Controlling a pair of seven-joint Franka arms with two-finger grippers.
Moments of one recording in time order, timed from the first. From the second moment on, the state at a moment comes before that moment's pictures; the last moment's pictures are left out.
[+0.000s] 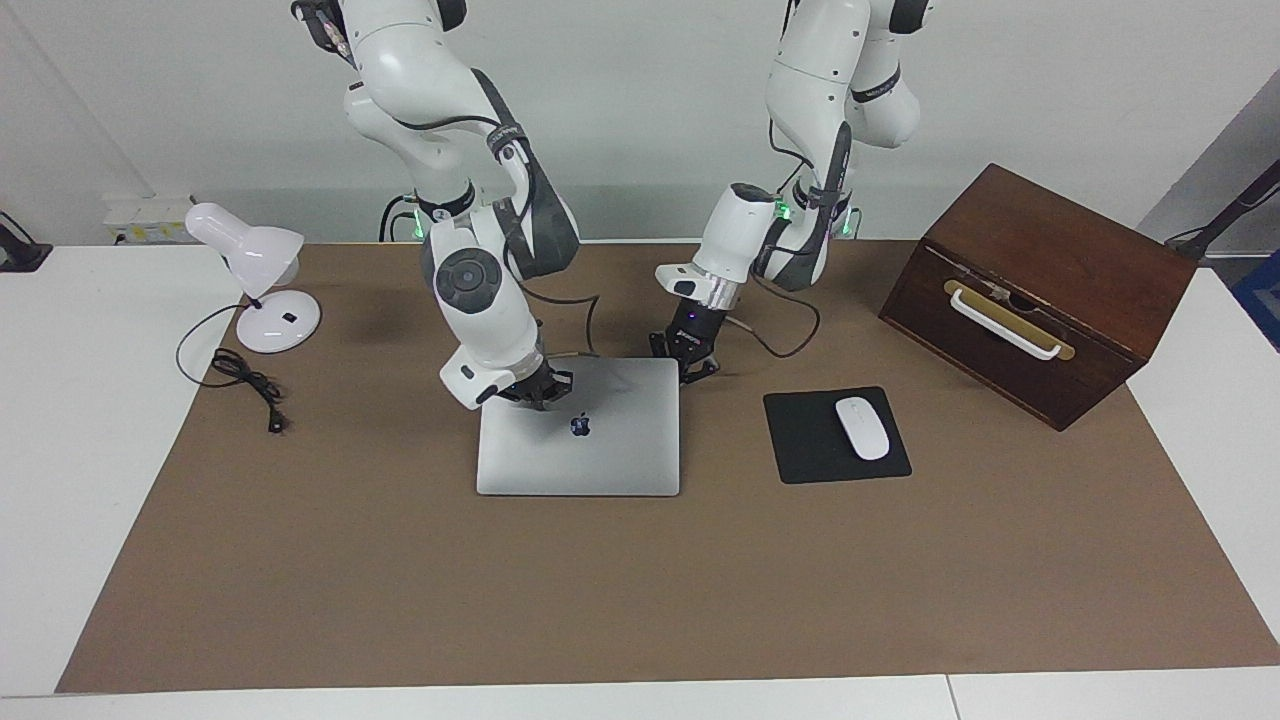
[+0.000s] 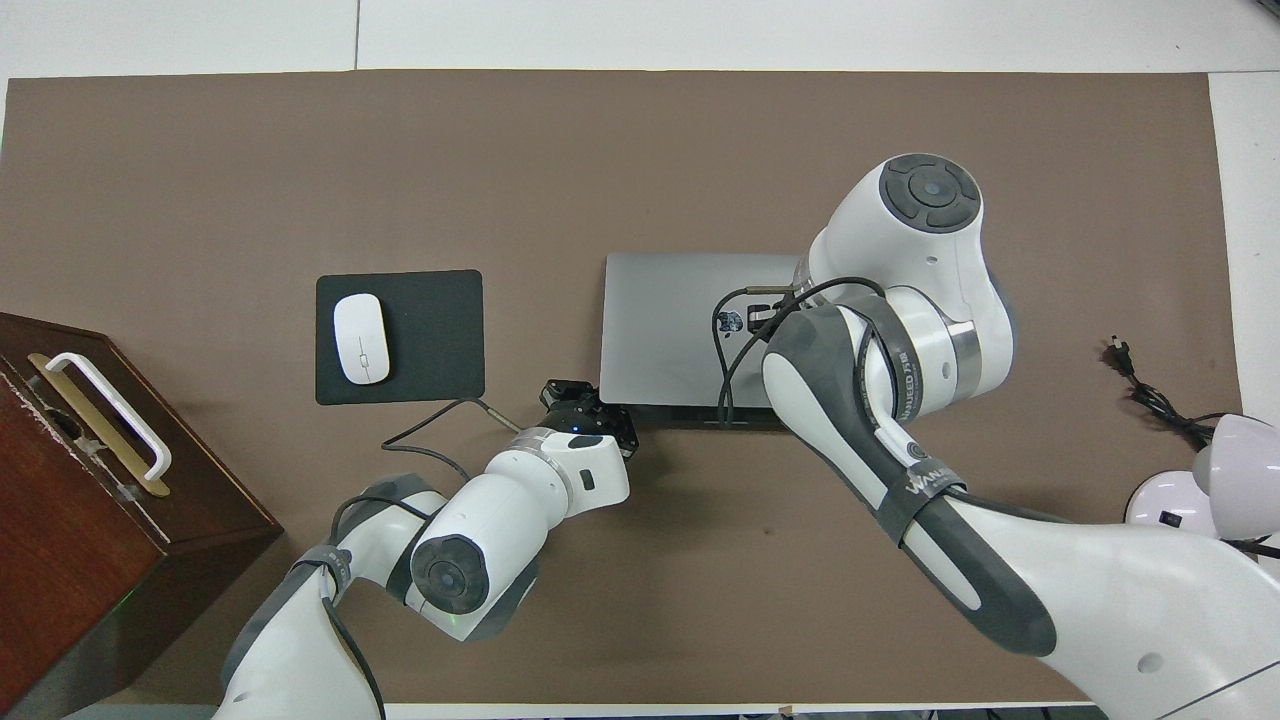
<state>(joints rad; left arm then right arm) -0.69 0.26 -0.02 -2.44 -0.02 3.36 0.04 0.25 0.35 0.09 -1.79 0.11 2.02 0.37</state>
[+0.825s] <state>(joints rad) -0.69 0.26 -0.02 -2.44 -0.02 3.36 0.04 0.26 0.35 0.10 -1.80 0.11 2.04 0.37</state>
